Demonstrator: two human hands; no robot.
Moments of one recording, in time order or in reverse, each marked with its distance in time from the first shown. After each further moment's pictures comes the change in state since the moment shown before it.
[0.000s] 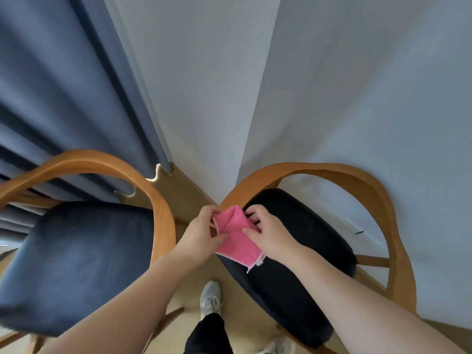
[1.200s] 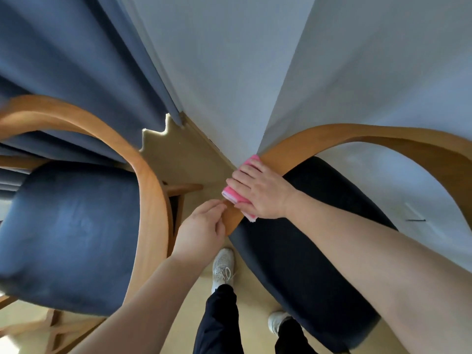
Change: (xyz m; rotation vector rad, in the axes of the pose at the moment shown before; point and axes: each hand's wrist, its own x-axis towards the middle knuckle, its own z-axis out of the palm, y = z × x) left_hand 0.072 -0.077 0.057 0.349 0.164 0.019; right_hand 0.200 0.109 0.040 -1.094 -0.110 -0.944
